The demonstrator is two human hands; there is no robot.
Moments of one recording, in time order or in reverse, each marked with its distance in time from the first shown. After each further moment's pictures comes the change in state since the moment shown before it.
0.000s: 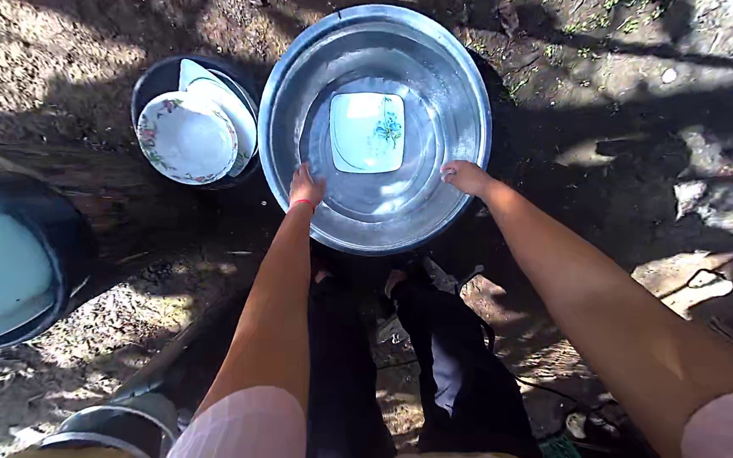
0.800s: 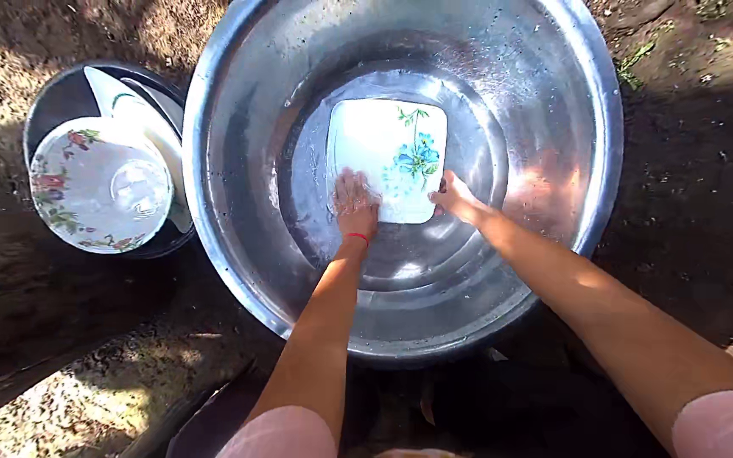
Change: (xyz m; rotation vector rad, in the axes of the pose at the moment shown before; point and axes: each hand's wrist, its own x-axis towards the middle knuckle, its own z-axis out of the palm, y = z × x) left_hand 0.193 -0.030 0.217 0.373 0.340 0.481; right_hand 0.265 0.055 0.125 0.524 0.121 -0.077
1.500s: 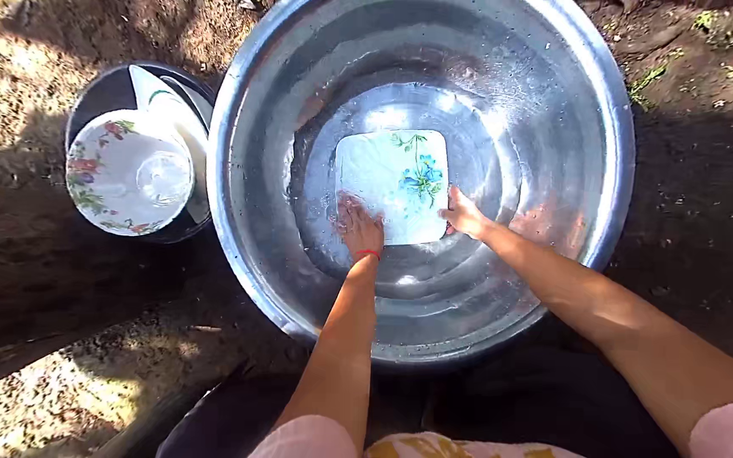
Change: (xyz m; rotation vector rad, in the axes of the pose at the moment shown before) left_hand -0.026 0.005 0.011 0.029 0.084 -0.349; right_hand -0.013 0.015 0.004 -0.099 -0.074 -0.053
